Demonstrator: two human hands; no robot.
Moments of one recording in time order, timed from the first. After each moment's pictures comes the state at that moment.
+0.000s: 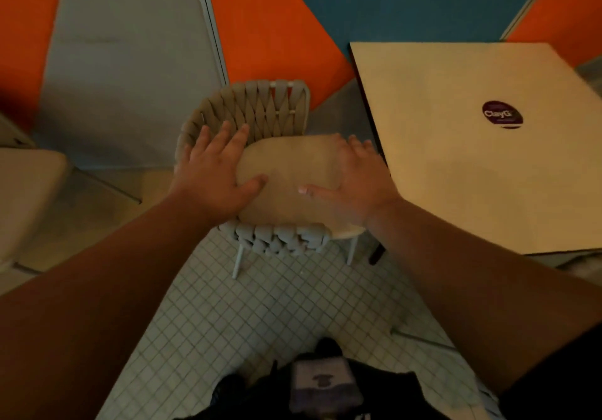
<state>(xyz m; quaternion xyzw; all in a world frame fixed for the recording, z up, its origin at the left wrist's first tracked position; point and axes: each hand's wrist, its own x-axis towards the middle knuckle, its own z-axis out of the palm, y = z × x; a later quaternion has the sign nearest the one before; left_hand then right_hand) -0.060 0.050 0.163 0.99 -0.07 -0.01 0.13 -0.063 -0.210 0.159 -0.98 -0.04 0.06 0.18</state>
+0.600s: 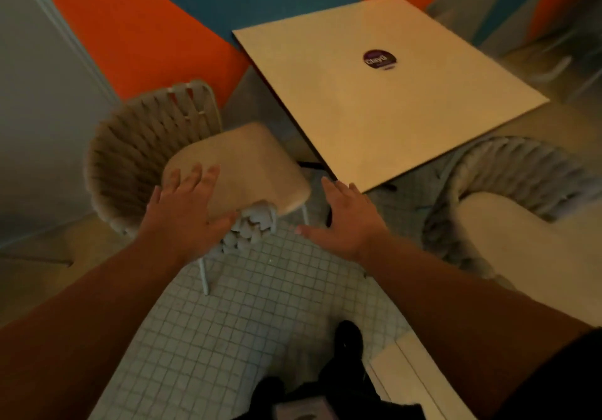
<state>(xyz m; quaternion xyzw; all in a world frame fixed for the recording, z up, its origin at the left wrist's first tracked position) -0.113 0.011 0.141 0.97 -0.22 -0.08 0.07 -0.226 -0.257 0.126 -0.96 0.13 0.12 0.21</state>
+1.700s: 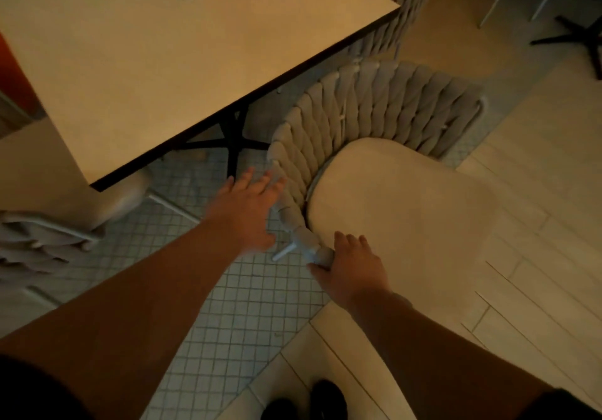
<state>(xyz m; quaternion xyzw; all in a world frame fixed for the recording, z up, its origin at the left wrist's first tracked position) -0.300 -0.477 -0.015 0.86 -0.47 -0.17 -0.09 -0.494 -0.597 -0.064 -0.90 0.35 0.18 0.21</state>
